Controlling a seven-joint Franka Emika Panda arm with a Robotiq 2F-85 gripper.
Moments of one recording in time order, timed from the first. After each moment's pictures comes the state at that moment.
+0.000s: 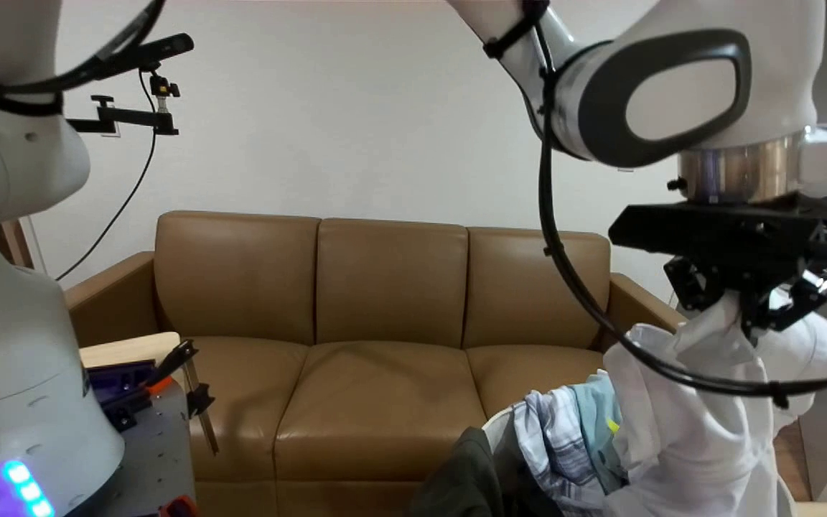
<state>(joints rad) -0.48 0.40 -0.05 -1.84 0.08 2.64 -0.52</state>
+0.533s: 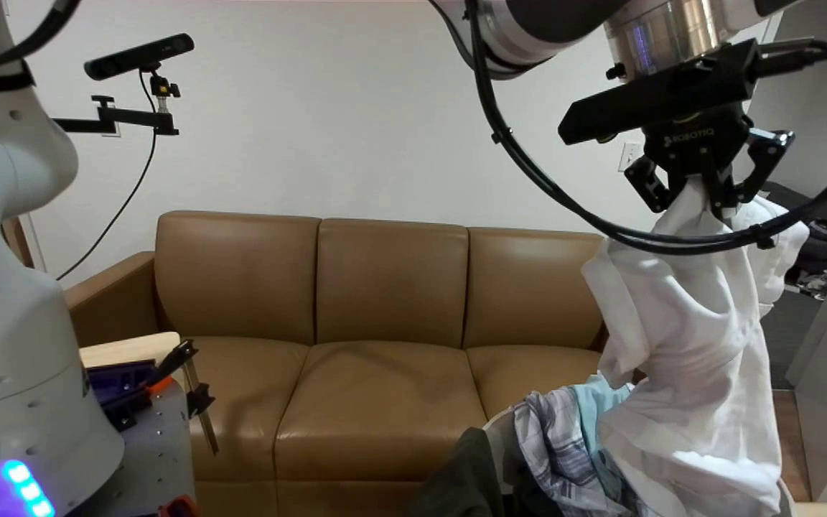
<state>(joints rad) -0.34 0.10 -0.14 -2.04 -0.08 2.69 -0.46</state>
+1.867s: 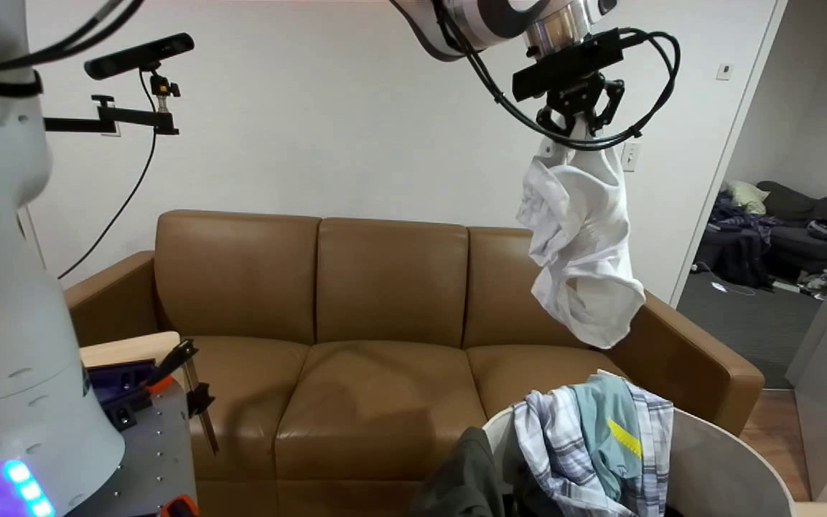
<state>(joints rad) -0.09 0.19 0.00 -1.81 -0.10 2.66 -0.57</state>
